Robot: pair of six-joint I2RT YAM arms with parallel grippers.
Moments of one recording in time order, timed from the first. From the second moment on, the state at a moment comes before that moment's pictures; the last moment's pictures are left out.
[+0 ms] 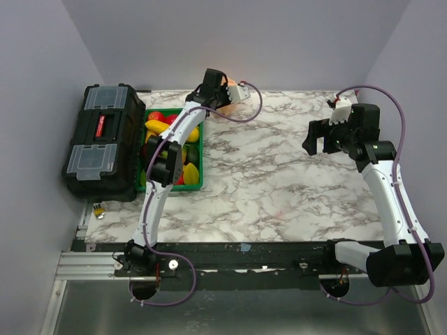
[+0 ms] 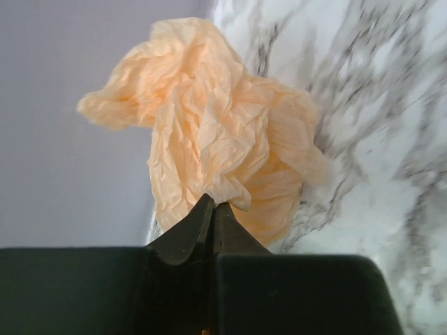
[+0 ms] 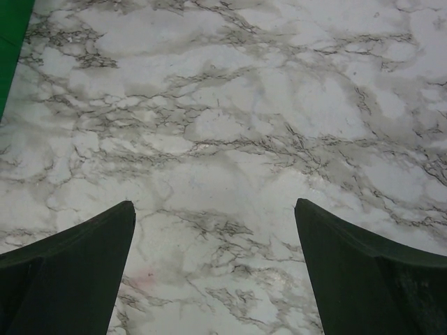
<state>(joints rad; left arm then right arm) -0.38 2.52 2.37 -0.46 0.11 0.98 0.03 1.18 1.21 -0.68 -0.28 -0.11</state>
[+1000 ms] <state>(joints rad) -0.50 1.69 1.79 -0.32 0.93 -0.21 0.27 1.13 1.09 0.11 -0.73 0.06</state>
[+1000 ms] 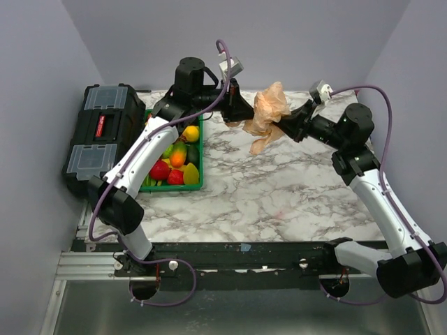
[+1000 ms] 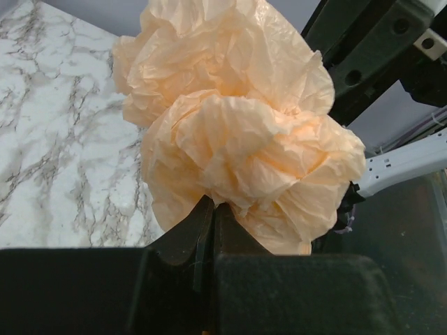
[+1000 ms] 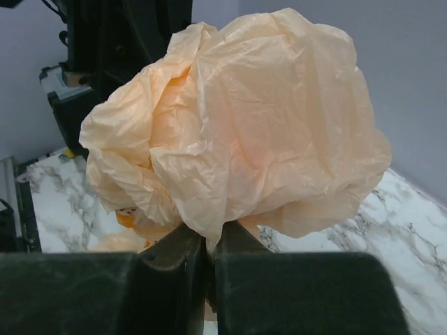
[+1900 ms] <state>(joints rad) -0.41 1.38 1.64 -0.79 0.86 0.58 -0.09 0.98 0.99 0.02 -0.78 -0.16</state>
